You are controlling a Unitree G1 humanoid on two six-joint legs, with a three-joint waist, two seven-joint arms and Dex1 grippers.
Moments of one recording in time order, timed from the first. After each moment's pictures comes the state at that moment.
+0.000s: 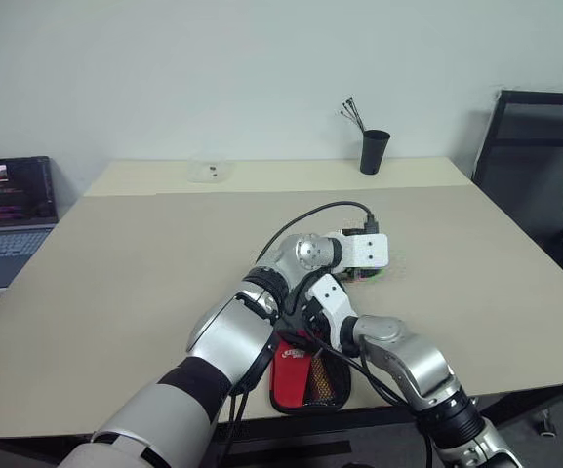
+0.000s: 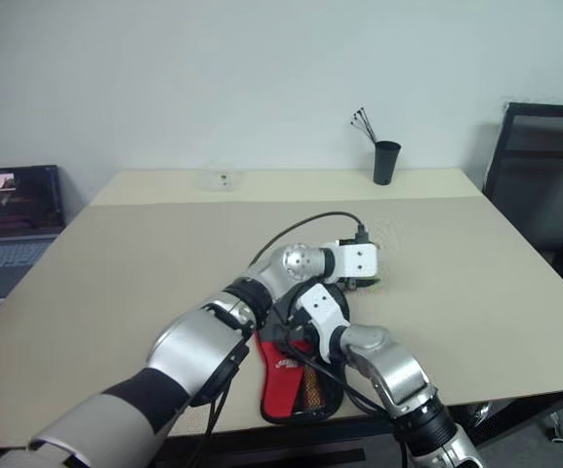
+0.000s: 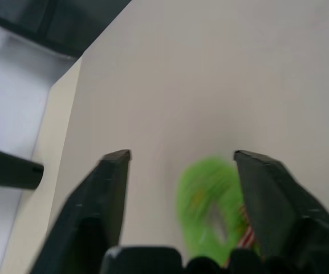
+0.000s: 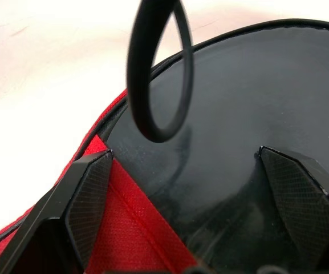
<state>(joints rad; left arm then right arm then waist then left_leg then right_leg) -1.34 0.02 -0.34 1.39 0.48 -0.53 -0.60 -0.46 -0.16 0.37 -0.10 0.15 0.82 0.50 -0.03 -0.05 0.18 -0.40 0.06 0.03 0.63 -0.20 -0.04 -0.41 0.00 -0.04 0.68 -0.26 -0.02</state>
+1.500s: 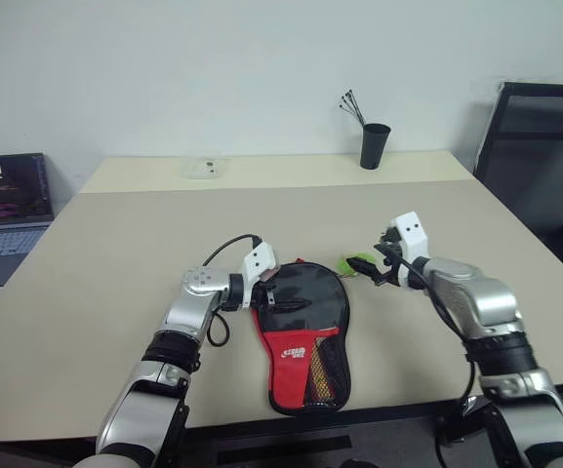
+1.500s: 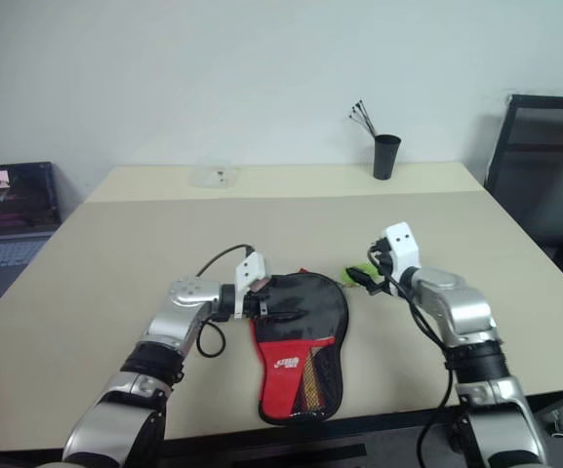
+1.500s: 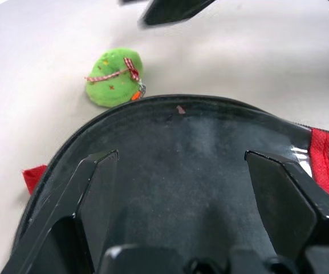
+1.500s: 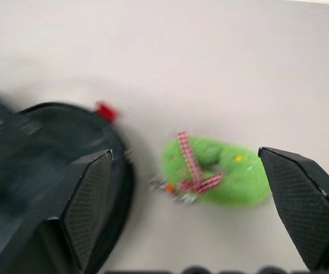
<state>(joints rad) -0.75 0.36 -0.09 0.61 -0.04 -0.01 -1.21 -0.75 -0.35 0.02 0.28 0.24 0.69 0.50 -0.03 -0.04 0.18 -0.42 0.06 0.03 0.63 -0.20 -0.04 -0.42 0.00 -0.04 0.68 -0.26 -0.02</state>
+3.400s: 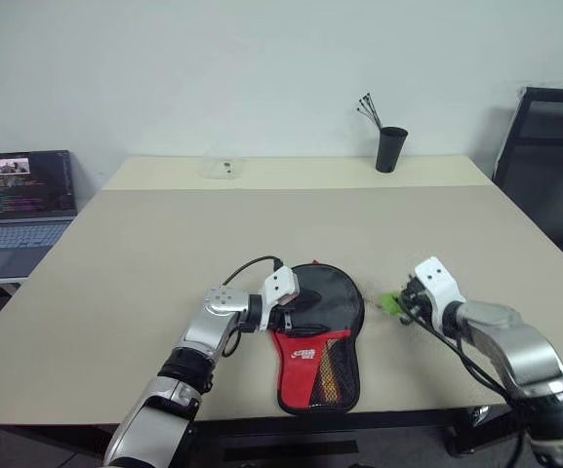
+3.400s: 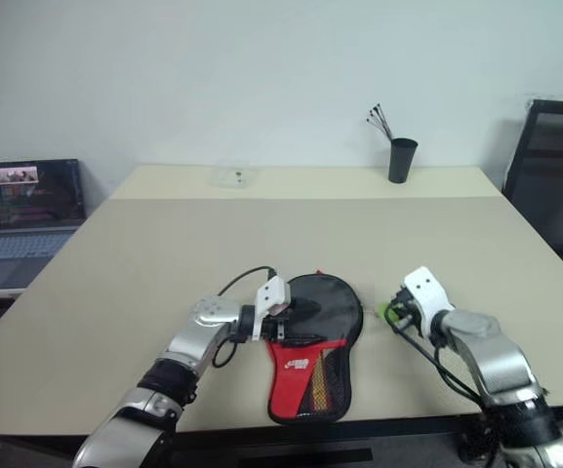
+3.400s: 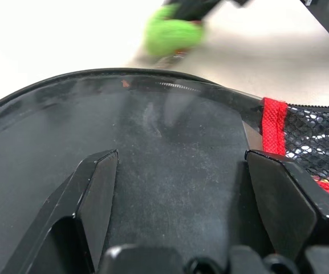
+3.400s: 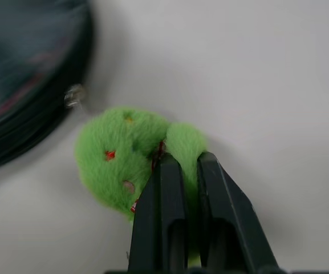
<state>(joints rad) -0.68 0.30 -0.21 0.60 -0.07 -0.06 -1.20 -0.32 -0.59 0.06 -0.30 0.16 0.94 0.57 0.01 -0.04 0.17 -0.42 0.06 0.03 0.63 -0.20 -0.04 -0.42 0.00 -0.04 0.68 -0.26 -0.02</state>
